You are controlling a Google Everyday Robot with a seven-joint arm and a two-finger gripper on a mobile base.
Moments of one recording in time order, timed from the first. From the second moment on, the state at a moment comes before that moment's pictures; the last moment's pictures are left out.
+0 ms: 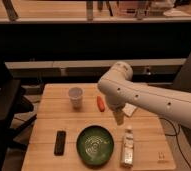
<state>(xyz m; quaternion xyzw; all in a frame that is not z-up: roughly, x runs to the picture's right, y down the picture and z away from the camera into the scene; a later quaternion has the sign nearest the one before) 0.091 0.097 0.683 -0.27 0.01 -0.17 0.95</state>
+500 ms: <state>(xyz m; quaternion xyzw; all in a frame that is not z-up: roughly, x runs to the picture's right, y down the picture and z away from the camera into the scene) 0.050 0.098 0.684 -0.26 -0.01 -0.21 0.94</state>
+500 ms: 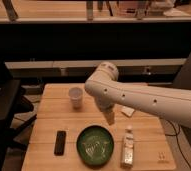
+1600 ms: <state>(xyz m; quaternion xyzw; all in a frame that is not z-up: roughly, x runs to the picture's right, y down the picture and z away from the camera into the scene) -0.032 0.134 0.711 -0.27 -0.05 -0.27 0.92</state>
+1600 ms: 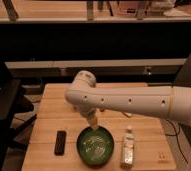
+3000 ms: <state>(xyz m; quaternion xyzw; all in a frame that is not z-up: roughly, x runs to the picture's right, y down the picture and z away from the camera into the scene) -0.067 0.174 0.742 -0.29 -0.10 -0.31 0.90</state>
